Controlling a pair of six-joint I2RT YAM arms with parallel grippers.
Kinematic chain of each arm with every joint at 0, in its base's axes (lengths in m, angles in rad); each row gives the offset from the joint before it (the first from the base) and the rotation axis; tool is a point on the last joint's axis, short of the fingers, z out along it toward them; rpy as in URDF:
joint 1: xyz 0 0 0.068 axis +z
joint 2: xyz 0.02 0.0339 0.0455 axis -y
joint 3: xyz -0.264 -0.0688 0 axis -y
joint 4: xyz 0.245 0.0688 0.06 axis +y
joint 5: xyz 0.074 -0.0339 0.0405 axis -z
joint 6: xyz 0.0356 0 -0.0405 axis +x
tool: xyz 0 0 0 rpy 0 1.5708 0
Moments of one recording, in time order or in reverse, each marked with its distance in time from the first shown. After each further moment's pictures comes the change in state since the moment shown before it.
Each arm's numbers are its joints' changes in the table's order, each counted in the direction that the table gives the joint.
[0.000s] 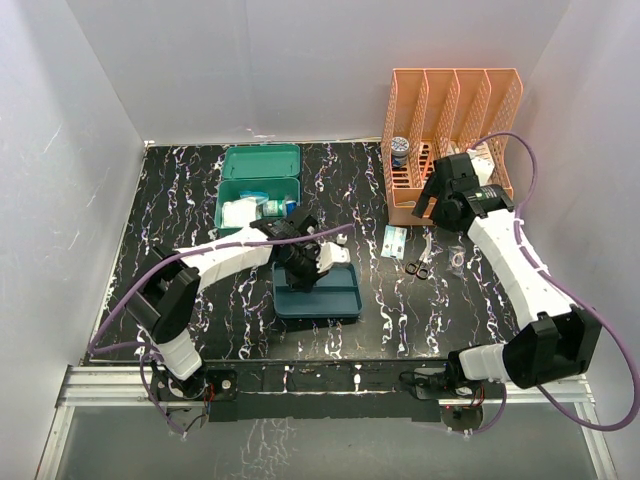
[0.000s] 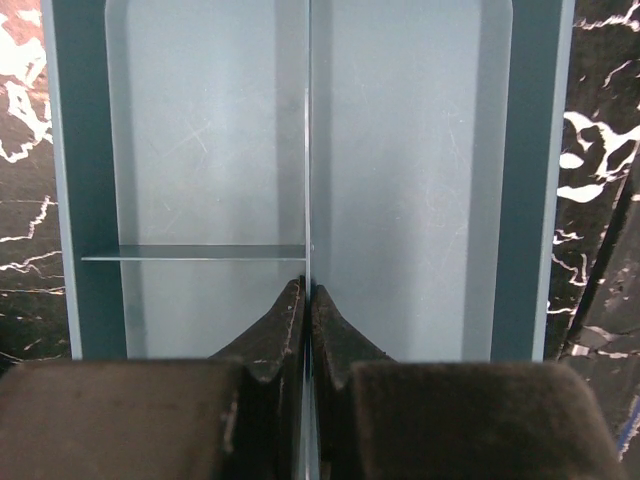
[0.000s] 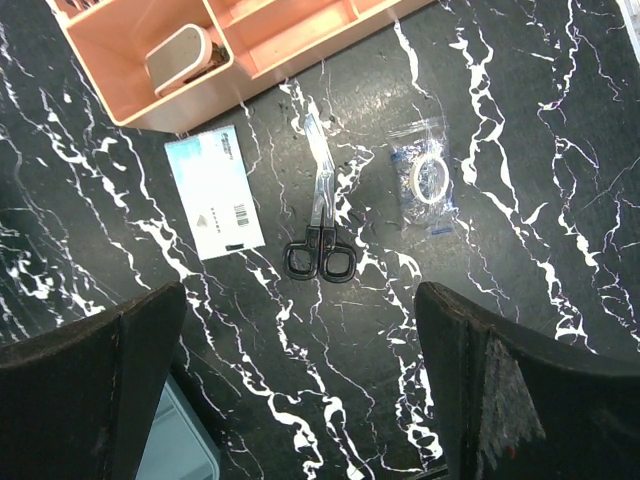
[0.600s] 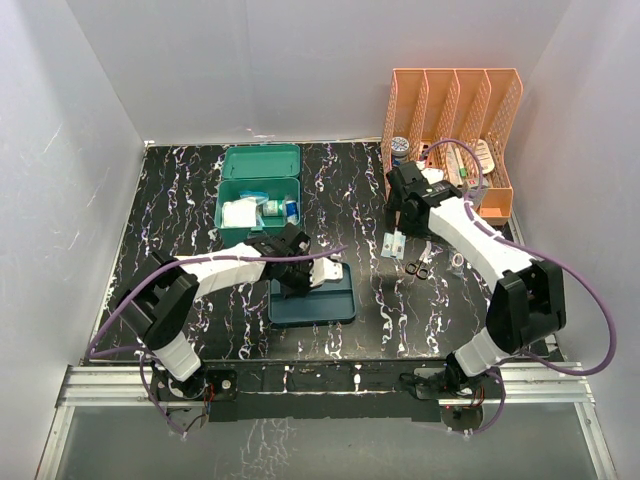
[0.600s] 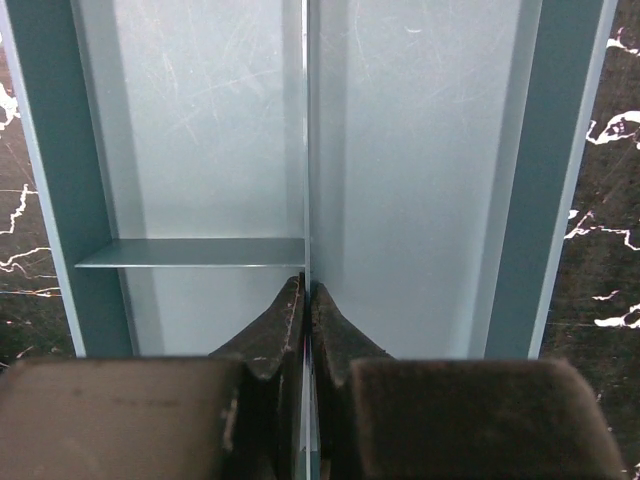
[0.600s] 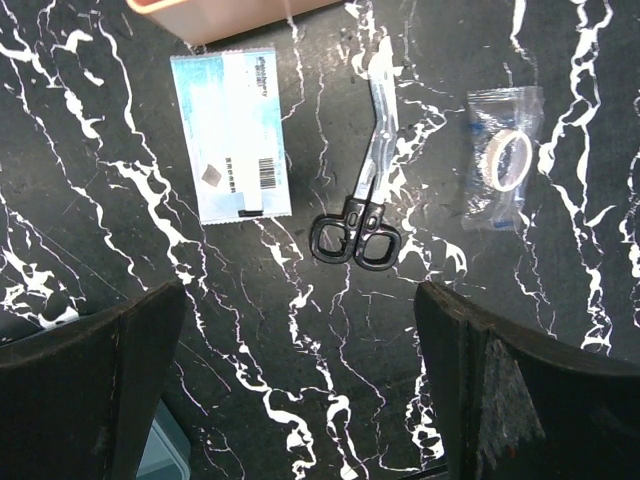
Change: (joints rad) left arm 0.000 0.049 -0.229 -0.247 -0.067 0.085; right arm 0.174 -0.212 0.000 -0.008 0.040 0.001
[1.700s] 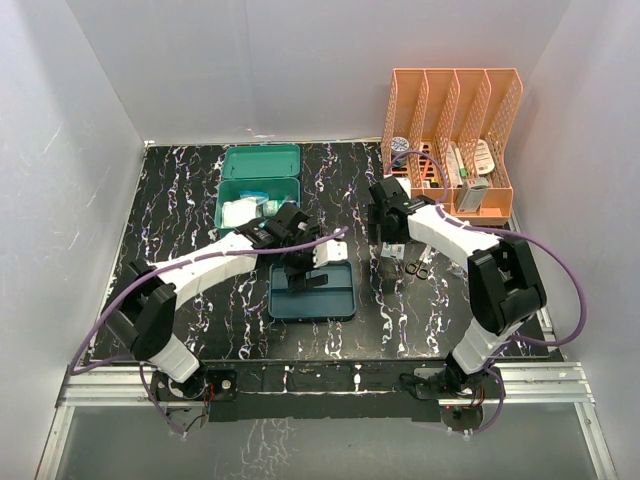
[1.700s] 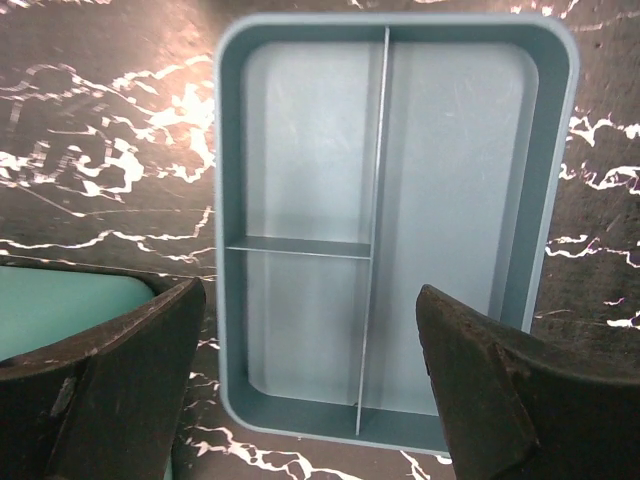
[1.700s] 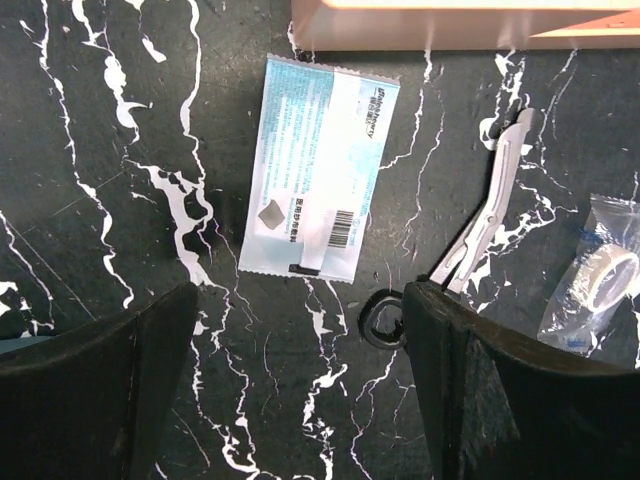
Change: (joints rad) left arm 0.001 0.082 0.136 0.075 -0.036 0.038; right arm 0.050 -0.143 -0.124 -0.313 -0.060 -0.219
